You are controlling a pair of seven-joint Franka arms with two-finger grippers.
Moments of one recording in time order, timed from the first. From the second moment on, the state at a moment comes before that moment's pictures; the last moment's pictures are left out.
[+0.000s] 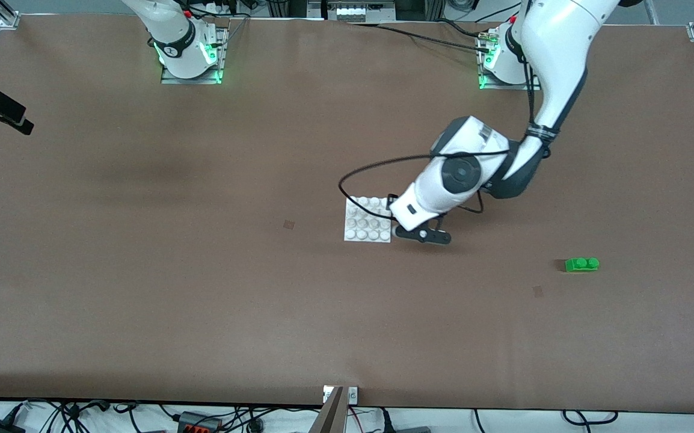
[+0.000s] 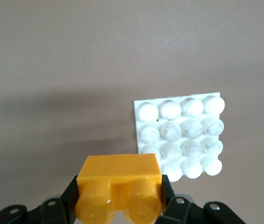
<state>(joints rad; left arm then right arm) -0.22 0.58 -0.41 -1.68 0.08 2.18 -0.52 -0.06 -0.04 0.00 -1.54 0.00 1.53 0.06</state>
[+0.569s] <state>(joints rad) -0.29 0.67 -0.46 -1.70 0.23 2.34 -0.70 -0.06 -0.02 0.00 -1.53 0.00 1.53 0.06</state>
